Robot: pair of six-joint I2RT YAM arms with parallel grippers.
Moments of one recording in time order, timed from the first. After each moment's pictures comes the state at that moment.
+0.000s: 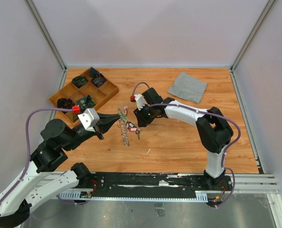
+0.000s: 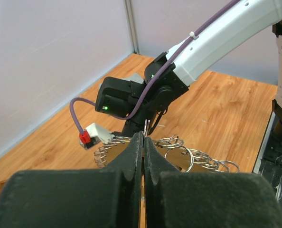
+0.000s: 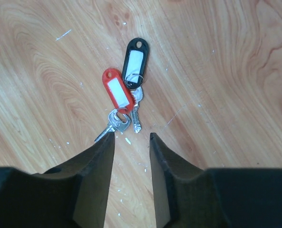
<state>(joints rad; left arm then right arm) -0.80 0.54 0.91 -0.28 0.15 0.12 0.73 1.89 1.33 -0.39 -0.38 -0.08</state>
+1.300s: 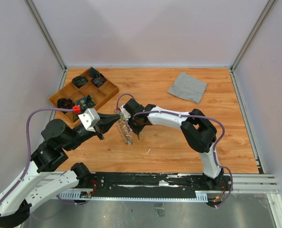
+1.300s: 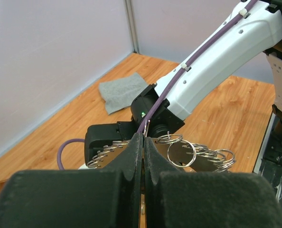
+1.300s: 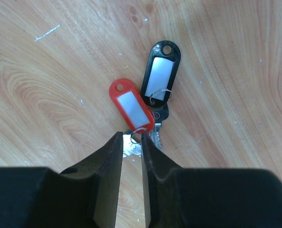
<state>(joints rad) -0.80 0.54 0.90 -0.27 0.15 0.12 0.92 2.04 1.48 -0.52 -0.06 -0.05</state>
